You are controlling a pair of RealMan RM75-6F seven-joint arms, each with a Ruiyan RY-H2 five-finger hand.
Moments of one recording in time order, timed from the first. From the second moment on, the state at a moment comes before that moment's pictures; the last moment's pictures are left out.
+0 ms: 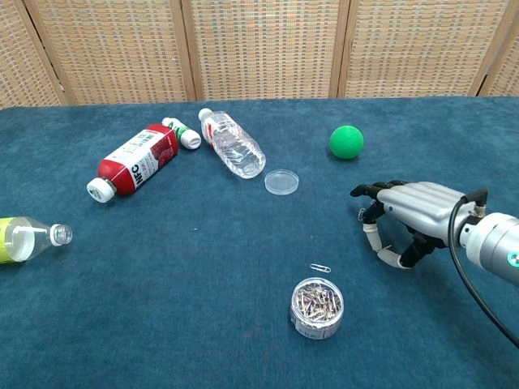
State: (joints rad) left arm -0.09 -1.01 -0.08 -1.74 1.33 1.45 0.20; right arm 0.61 -1.70 0.08 -1.32 -1.20 1.01 -0.40
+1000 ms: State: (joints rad) left arm -0.09 -1.00 -0.08 -1.75 1.34 1.45 0.19; right arm 0.68 -1.53 0.02 -1.66 -1.48 0.94 -0.34
